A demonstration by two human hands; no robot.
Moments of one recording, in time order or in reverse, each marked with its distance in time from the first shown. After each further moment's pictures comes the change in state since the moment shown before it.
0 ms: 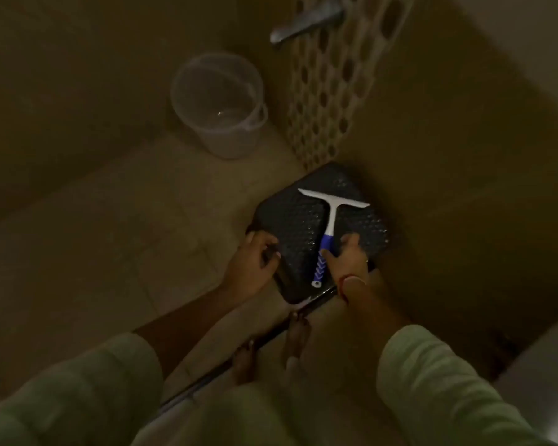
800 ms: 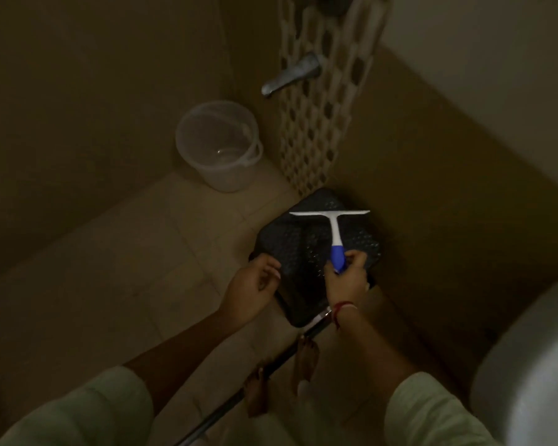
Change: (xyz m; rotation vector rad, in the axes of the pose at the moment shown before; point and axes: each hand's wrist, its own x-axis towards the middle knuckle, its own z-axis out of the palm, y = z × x) left_hand -0.025 0.040 -0.041 -0.103 -0.068 0.021; right_hand -0.061 -0.026 -0.022 0.291 0.341 -0.017
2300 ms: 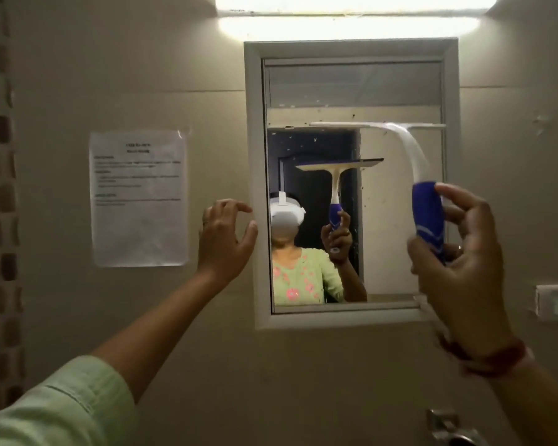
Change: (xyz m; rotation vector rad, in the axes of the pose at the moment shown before) left_hand -0.121 0.716 0.011 -0.168 0.399 1.572; right_hand -0.319 -0.158 -0.683 0.220 1.367 -1.031
